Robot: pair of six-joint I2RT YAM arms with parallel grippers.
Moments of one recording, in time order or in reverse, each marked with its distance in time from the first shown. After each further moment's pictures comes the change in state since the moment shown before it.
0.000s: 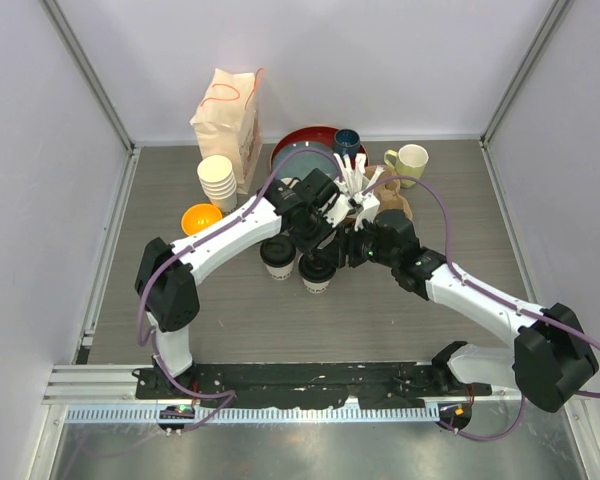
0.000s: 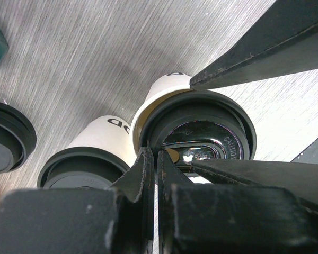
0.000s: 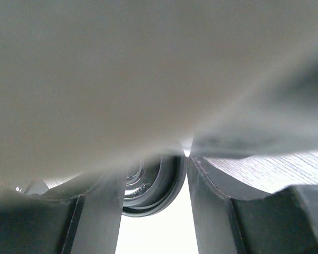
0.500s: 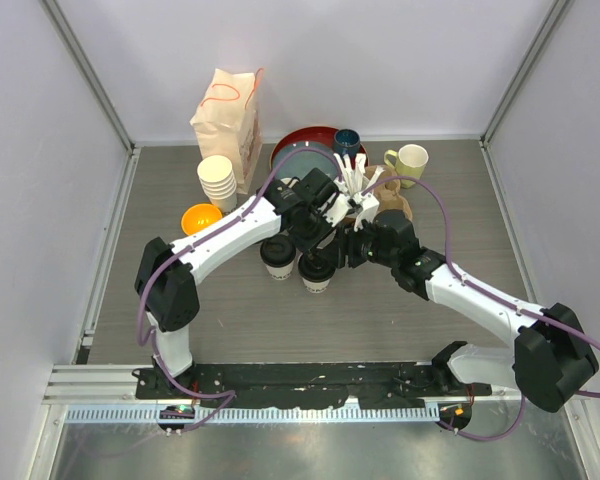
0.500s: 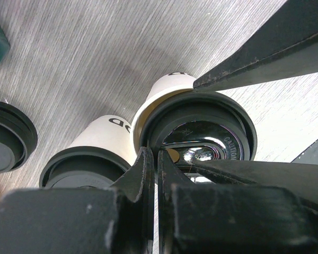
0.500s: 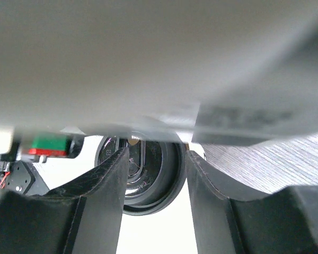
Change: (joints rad) left arm 0.008 0.000 0.000 0.000 0.000 0.000; right arm 0.004 0.000 0.000 0.000 0.000 -0.002
